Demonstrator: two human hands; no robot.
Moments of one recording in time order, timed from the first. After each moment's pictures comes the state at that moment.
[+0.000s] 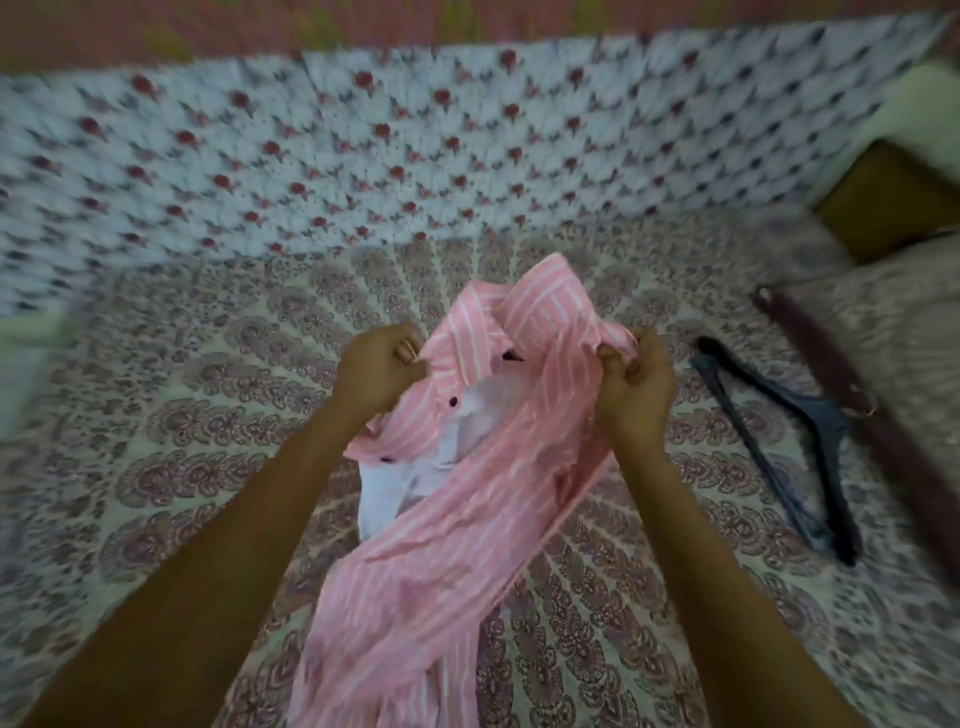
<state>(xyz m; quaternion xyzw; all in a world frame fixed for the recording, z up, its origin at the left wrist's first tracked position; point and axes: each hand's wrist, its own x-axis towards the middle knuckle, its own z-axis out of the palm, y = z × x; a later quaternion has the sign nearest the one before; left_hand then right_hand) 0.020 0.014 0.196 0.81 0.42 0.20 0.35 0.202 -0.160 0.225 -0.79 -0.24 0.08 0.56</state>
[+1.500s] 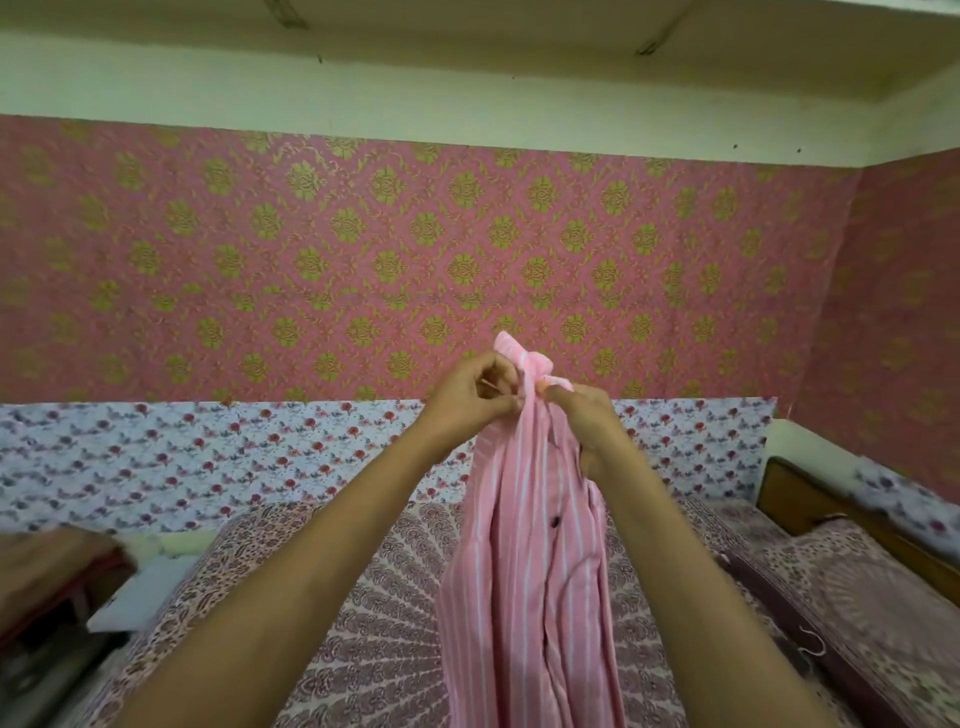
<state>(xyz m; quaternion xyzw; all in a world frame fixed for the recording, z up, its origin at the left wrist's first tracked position) -0.105 -0.258 0.576 0.79 0.17 0.43 0.41 0.023 -0.328 0.571 -0.54 -0.36 0.30 0.70</state>
